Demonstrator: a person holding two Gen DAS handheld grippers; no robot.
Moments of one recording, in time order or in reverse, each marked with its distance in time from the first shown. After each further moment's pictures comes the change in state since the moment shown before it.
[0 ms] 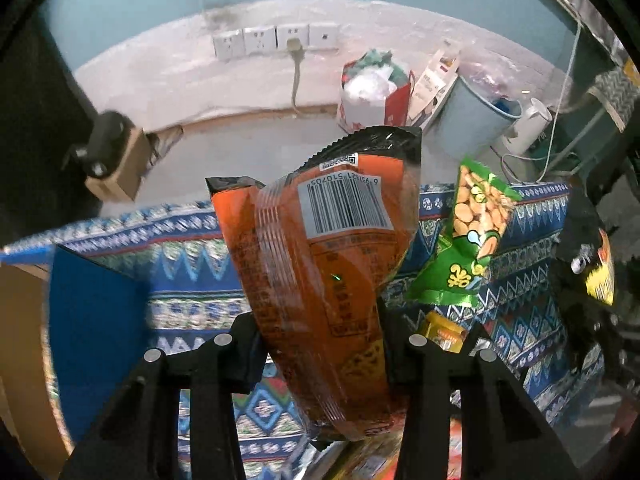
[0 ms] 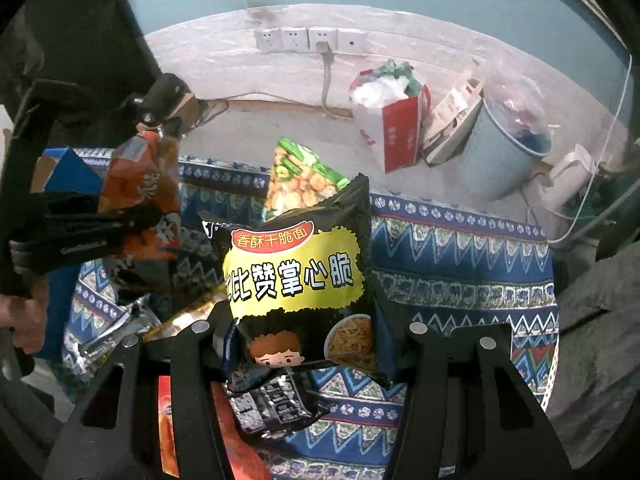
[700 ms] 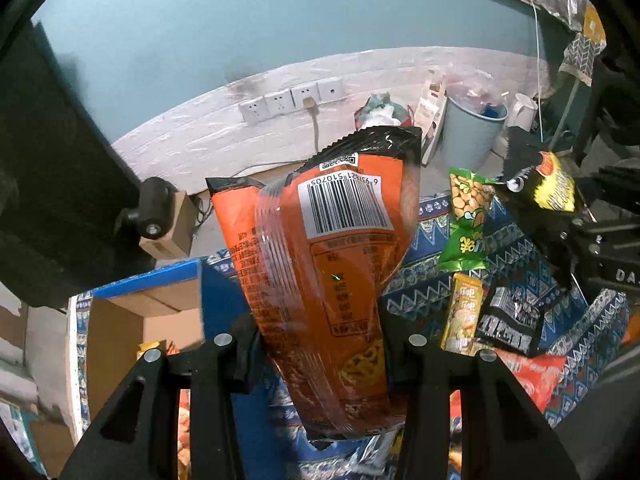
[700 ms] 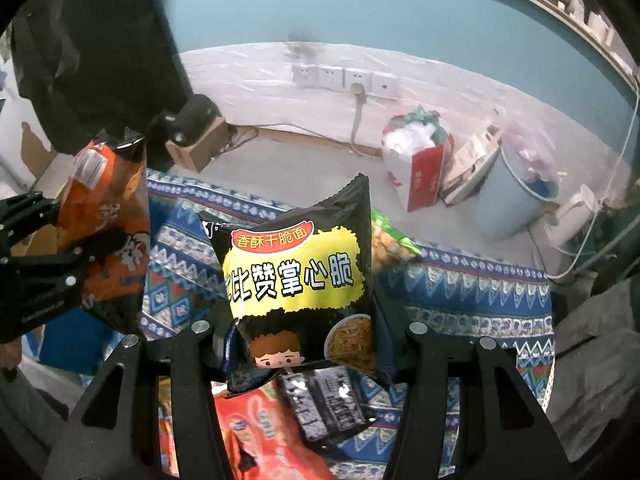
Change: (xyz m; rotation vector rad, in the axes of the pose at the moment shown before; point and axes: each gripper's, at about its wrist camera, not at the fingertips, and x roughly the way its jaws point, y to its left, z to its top) left arm -0.102 0.034 -0.036 0.148 -0.164 0.108; right arm -0.045 0.068 0.023 -0.070 -0.096 0.029
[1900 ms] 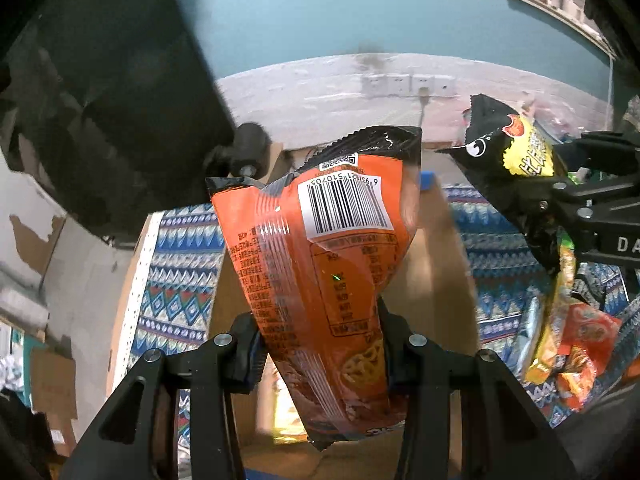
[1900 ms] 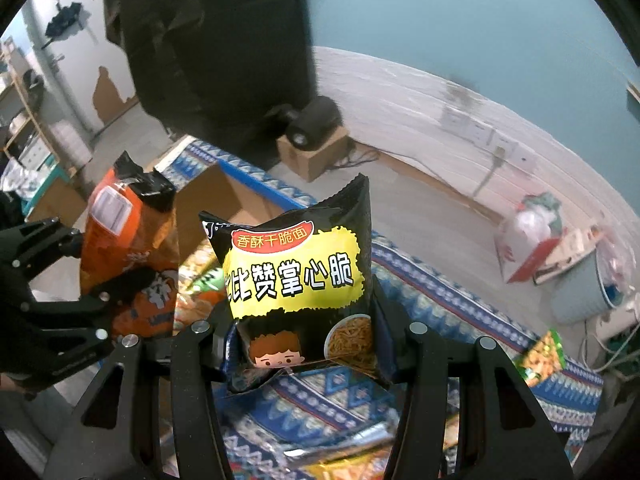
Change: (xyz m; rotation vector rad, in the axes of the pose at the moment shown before) left arm -0.032 0.179 -0.098 -0.221 0.044 0.156; right arm 0.037 0.233 0.071 -0.262 -0.004 0.201
